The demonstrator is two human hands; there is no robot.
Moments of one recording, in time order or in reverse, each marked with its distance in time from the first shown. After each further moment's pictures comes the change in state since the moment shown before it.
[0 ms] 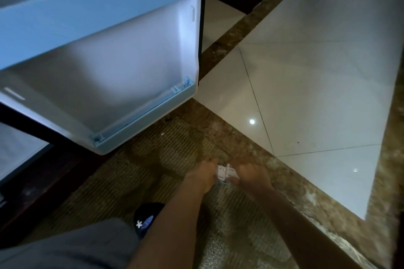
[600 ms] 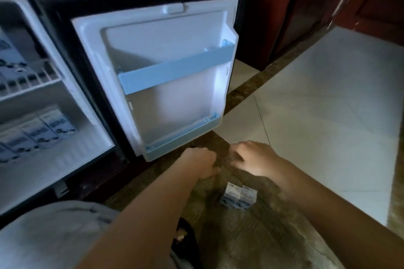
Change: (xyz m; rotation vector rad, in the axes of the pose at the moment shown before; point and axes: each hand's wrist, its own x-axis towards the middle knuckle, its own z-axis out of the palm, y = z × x) left_hand -0.129 -0.007 -0.113 0.385 0.172 0.071; right_hand -0.023 -0.062 -0.153 -0.028 0.111 -0.265
